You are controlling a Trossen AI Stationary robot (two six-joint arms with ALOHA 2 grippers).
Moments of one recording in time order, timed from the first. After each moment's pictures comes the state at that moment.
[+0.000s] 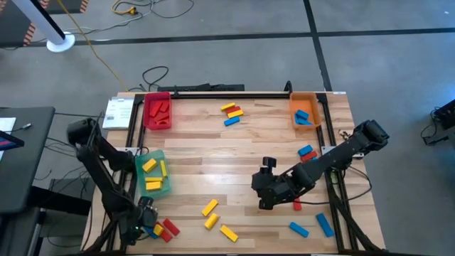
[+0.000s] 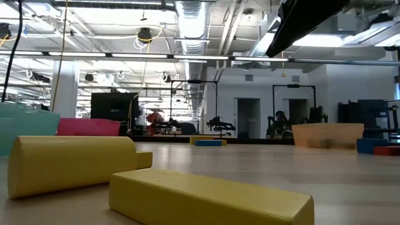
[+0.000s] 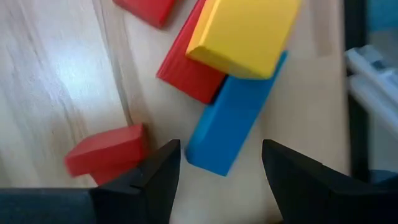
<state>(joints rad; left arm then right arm) -1.16 1.45 0.70 -0.43 -0.02 -0.95 0.49 1.58 1.21 -0.67 0.50 0.44</state>
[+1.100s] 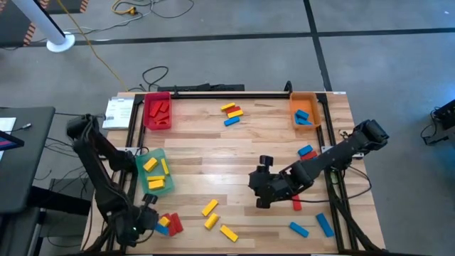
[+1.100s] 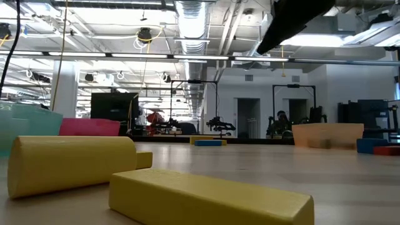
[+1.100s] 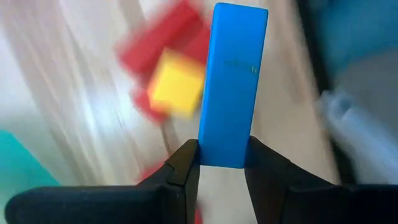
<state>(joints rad) -1.10 1.38 0.93 -0.70 -0.21 -0.77 0.47 1.58 1.21 -0.61 0.49 0.38</state>
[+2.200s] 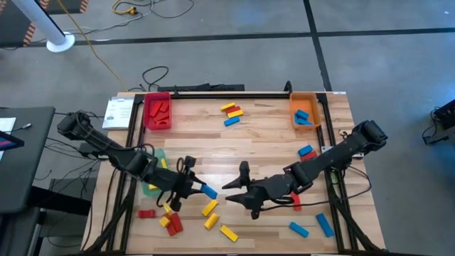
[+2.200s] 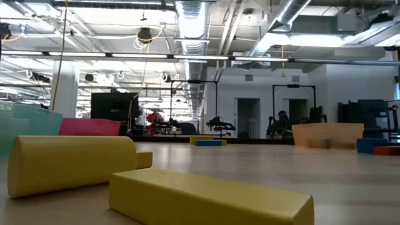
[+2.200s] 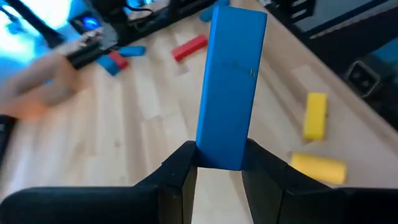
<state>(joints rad) -0.50 1.25 0.98 -0.29 -0.34 0.13 0.47 1.61 1.21 0.12 0.39 -0.54</state>
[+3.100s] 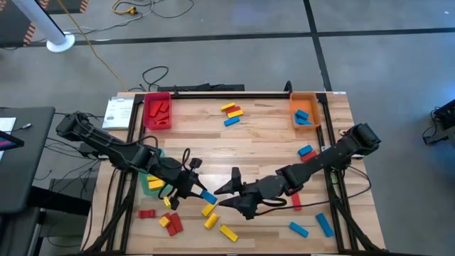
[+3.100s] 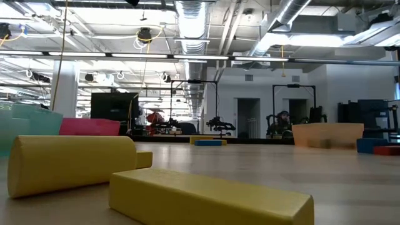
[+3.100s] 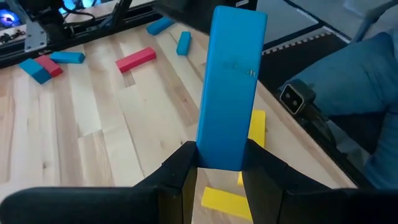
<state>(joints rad) -0.39 1.25 0.98 -0.25 -0.01 0.11 0.45 1.69 1.21 0.28 0.30 -0.78</state>
